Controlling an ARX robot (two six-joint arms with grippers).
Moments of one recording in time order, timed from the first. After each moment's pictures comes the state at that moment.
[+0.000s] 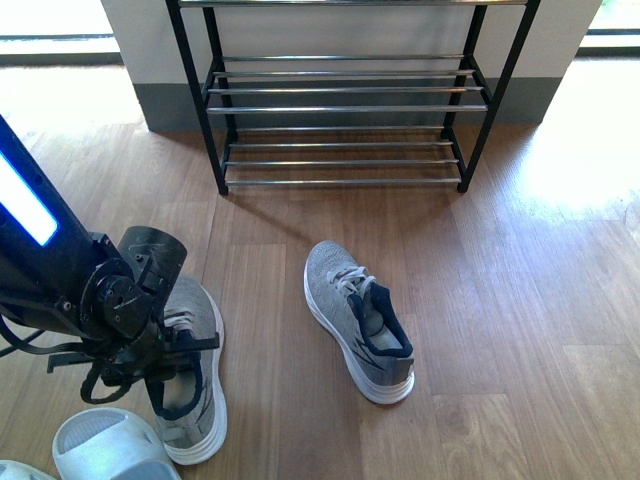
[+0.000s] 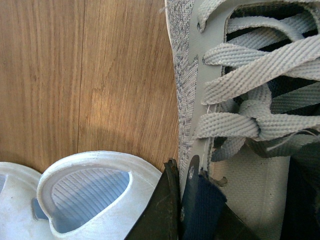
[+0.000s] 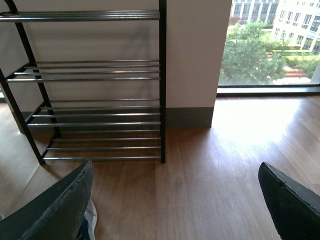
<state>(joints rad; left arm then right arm) -0.20 2.73 1.23 0.17 -0.23 -0.37 0.00 0.00 0.02 0.00 0.00 -0.01</state>
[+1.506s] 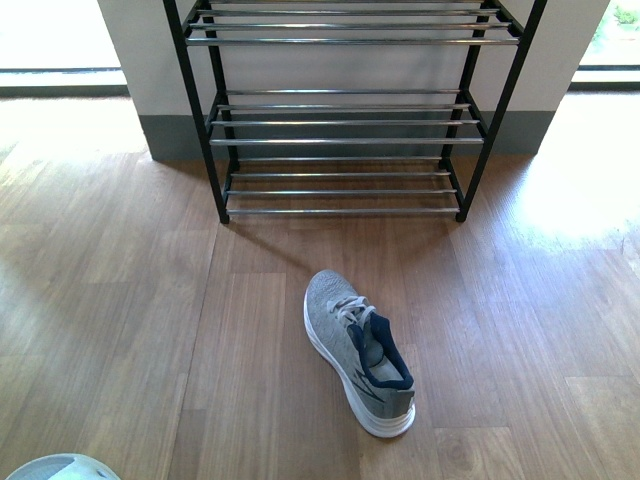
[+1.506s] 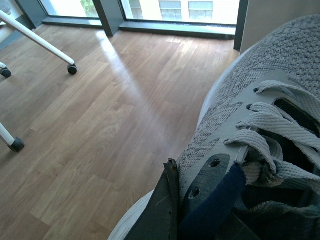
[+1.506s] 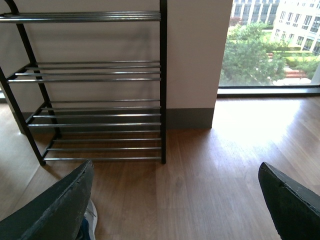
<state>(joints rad) -0.19 0.63 0.40 -0.13 -0.63 -0.09 0.00 0.00 0.02 0.00 0.00 -0.01</state>
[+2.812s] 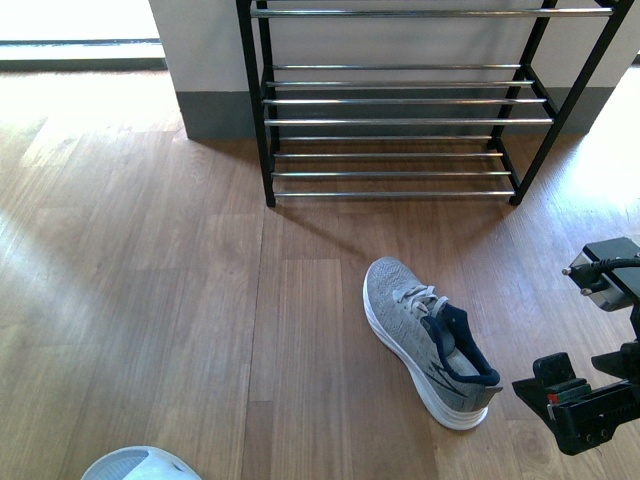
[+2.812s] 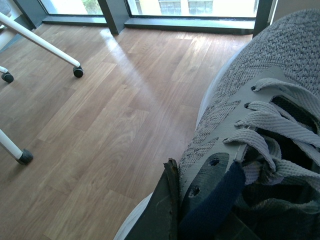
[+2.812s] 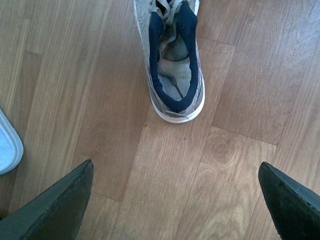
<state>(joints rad) -0.19 0.64 0.40 -0.13 -0.62 -0.08 0.10 1.99 0.48 0.47 -0.18 -0.17</state>
